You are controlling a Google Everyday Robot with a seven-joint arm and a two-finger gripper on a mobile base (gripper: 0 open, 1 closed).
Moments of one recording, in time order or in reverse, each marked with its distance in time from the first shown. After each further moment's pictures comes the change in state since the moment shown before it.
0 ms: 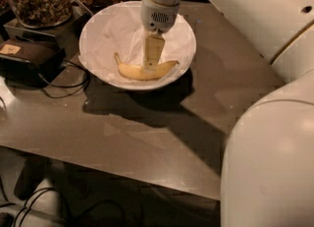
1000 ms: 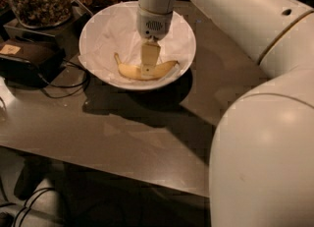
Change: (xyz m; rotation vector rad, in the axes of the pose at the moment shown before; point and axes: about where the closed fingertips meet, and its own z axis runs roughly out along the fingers) arm -0.002 -0.004 0.024 -0.028 0.038 -0.004
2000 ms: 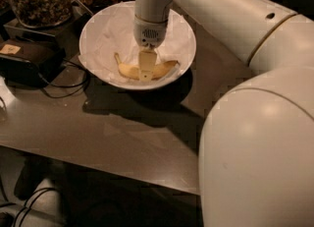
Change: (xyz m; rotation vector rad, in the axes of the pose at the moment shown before) arm -0.004 0.000 0.027 -0.044 0.026 -0.005
